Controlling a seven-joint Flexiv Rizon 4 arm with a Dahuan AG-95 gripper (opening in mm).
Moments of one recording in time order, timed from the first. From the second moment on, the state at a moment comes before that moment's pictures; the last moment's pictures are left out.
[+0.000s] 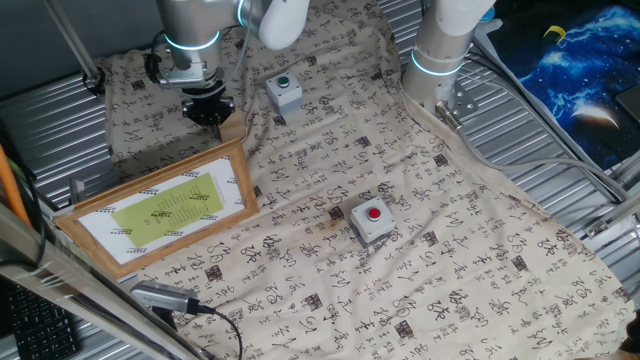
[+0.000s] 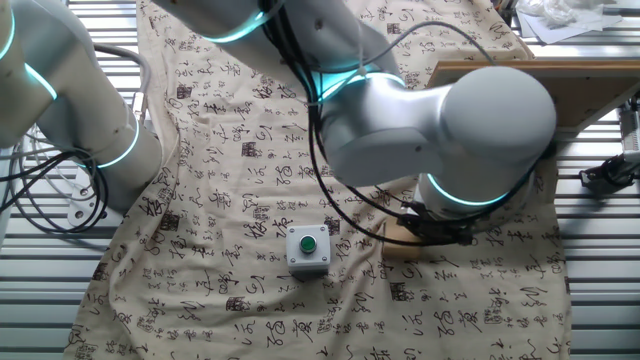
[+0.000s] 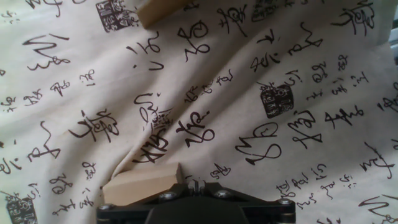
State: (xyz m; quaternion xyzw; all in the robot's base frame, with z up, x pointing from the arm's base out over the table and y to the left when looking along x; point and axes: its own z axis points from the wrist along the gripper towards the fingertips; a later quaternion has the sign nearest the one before) arm 0.549 -0.135 0.037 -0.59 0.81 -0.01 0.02
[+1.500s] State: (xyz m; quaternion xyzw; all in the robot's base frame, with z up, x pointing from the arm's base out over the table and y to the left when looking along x) arm 0.495 -0.106 0.069 -0.54 0.84 -0.02 0.02
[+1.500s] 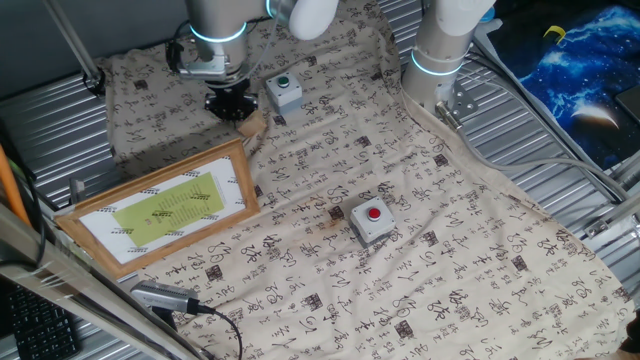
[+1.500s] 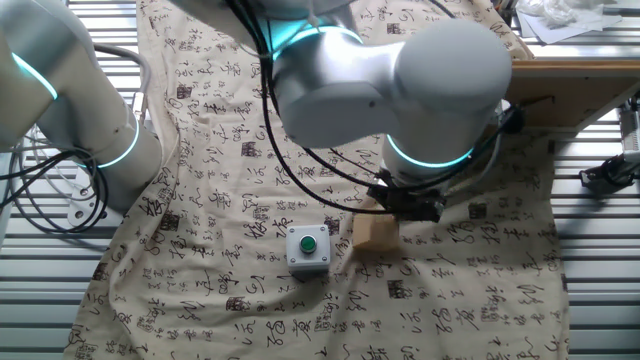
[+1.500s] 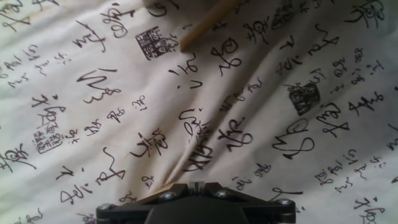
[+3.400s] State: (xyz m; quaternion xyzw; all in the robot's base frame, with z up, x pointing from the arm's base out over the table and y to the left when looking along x) arm 0.457 -0.179 0.077 -0.65 0.76 -0.02 0.00
